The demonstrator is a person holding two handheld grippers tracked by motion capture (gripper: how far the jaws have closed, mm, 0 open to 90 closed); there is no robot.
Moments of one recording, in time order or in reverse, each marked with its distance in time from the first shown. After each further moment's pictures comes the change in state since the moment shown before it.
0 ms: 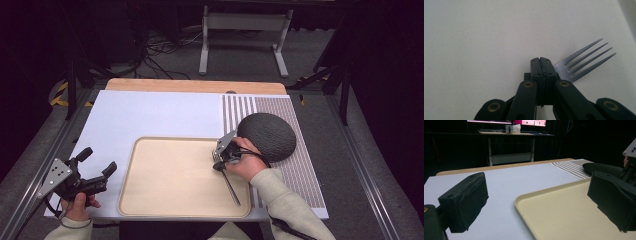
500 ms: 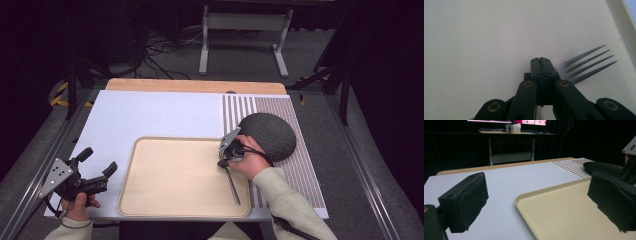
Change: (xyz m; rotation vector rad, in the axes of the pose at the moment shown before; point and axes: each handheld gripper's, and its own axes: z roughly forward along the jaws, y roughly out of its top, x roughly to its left) left arm 0.000 -0.001 0.001 0.007 0.003 0.009; right arm -0.007 -0.007 -0.006 0.022 -0.054 0.032
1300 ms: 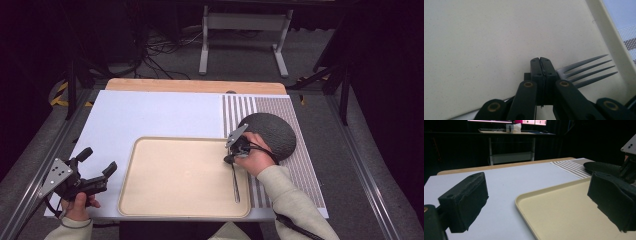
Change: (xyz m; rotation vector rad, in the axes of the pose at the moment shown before) left arm 0.000 0.000 0.000 0.001 0.000 -0.001; right arm -0.013 -0.014 -0.009 0.004 -0.046 0.057
